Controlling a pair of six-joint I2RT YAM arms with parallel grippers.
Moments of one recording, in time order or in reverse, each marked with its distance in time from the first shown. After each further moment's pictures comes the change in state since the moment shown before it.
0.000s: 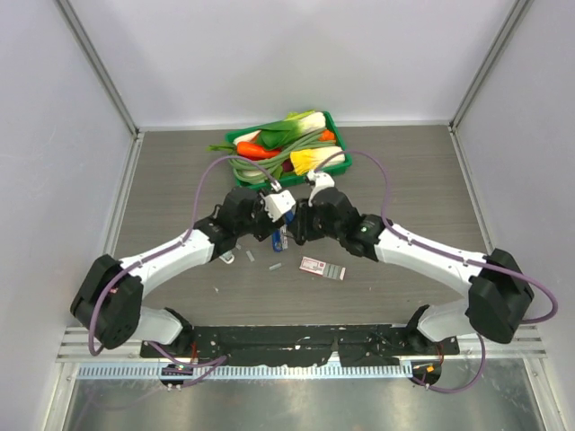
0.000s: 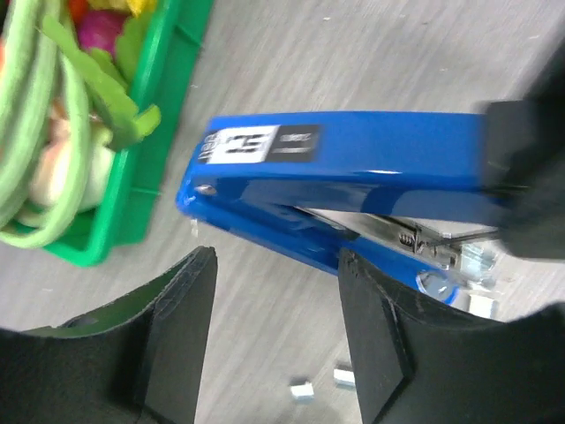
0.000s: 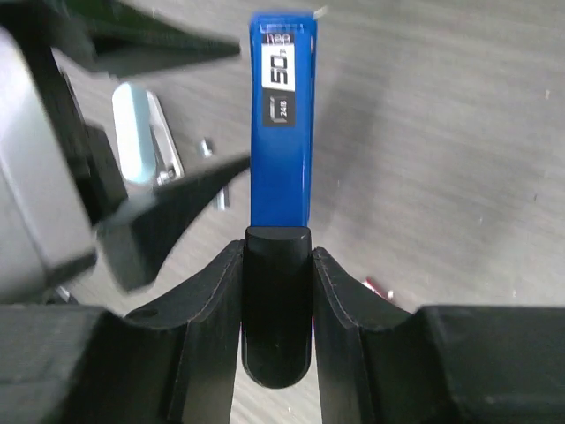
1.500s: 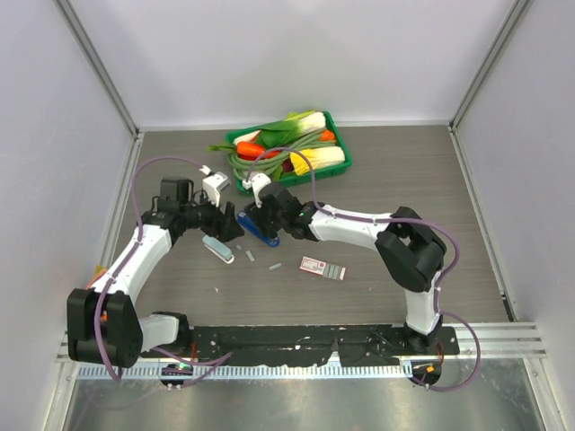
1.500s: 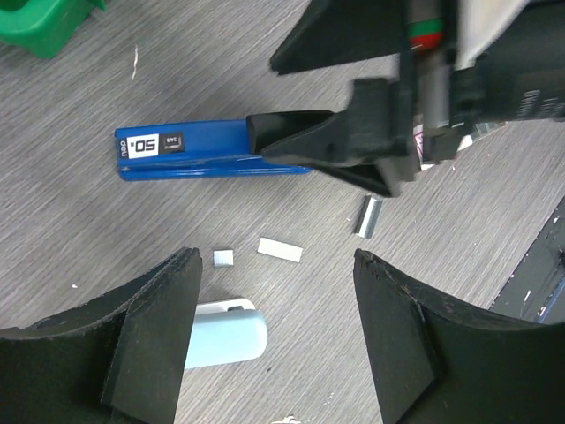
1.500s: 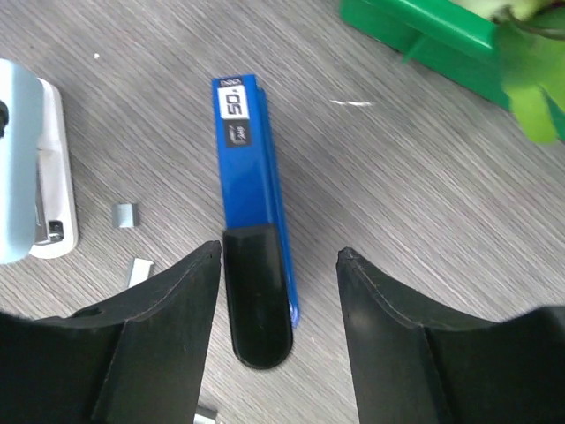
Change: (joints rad) left arm 0.544 -0.165 0.025 -0.441 0.661 -0.292; right arm 0.056 0.604 0.445 0.061 0.040 -0.471
